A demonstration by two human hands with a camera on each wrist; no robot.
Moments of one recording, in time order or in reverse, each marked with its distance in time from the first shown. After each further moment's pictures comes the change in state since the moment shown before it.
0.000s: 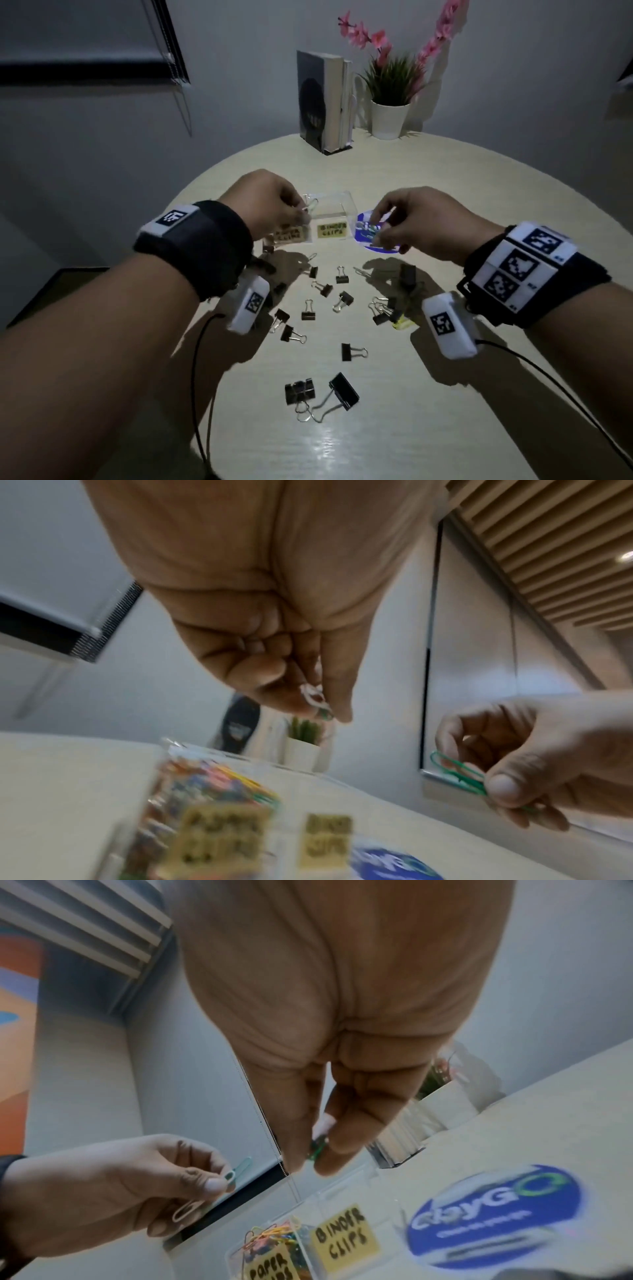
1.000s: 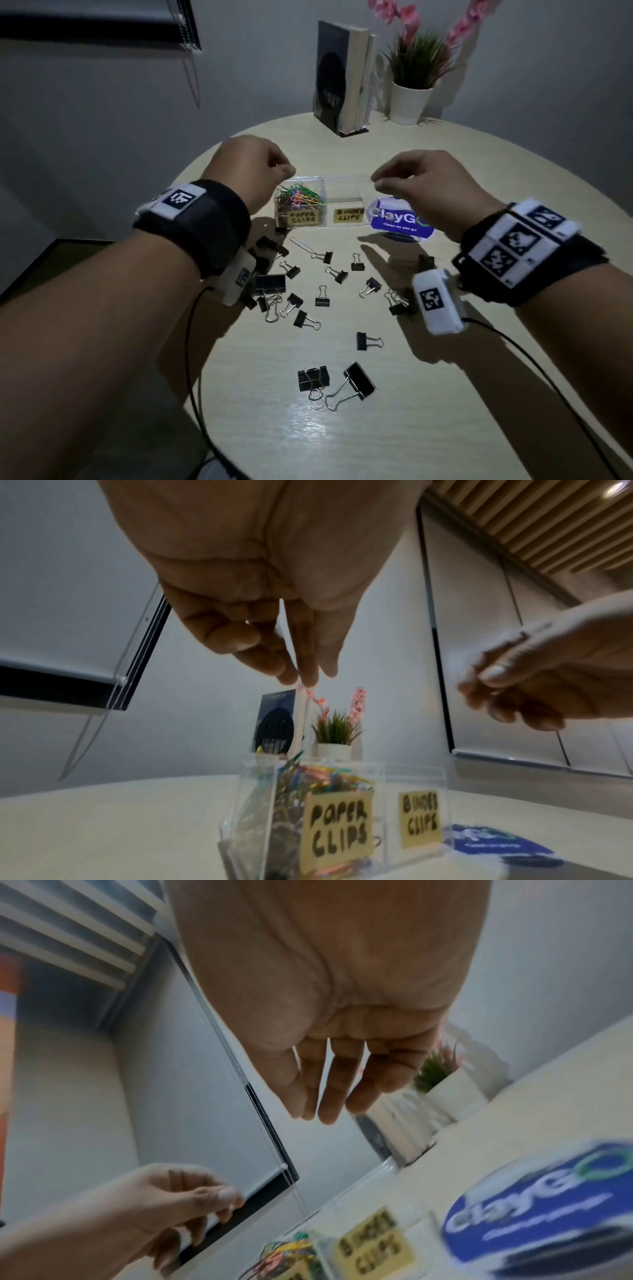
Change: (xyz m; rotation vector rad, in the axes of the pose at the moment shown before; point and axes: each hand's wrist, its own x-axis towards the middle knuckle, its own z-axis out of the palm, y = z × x) left_hand 0.007 -0.037 -0.010 0.081 0.338 0.006; right_hand 0.031 -0.019 0.019 0.072 0.227 -0.081
